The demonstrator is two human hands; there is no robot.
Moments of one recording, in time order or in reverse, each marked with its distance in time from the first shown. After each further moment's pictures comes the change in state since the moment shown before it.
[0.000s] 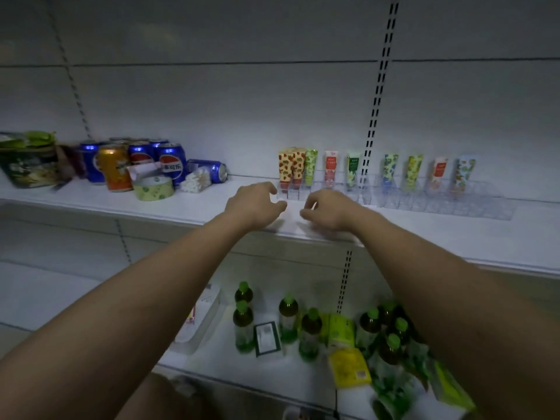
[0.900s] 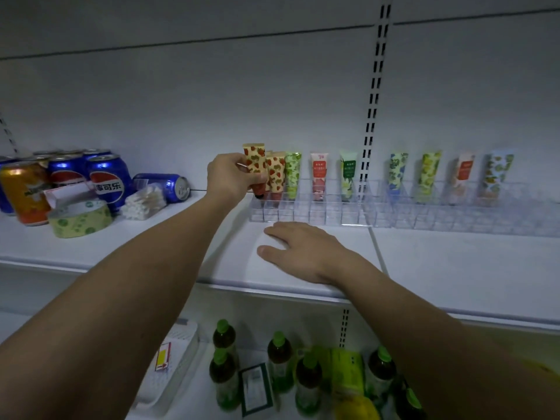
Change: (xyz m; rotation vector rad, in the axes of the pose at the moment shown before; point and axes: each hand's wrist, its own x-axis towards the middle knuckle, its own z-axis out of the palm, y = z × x) left_hand 0.176 -0.010 0.047 -0.629 0.307 -0.100; right_hand 0.074 0.049 0.047 0.027 -0.024 -0.143
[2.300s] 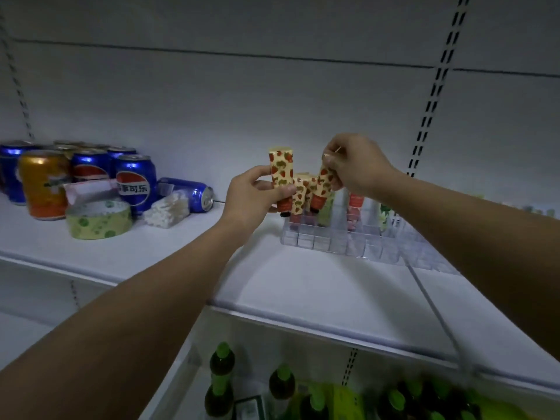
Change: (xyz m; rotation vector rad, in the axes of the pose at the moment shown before) left_hand -0.015 -0.014 -0.041 -0.524 -0.144 0.059; right_hand 0.081 -0.037 -0.117 0.183 0.470 0.051
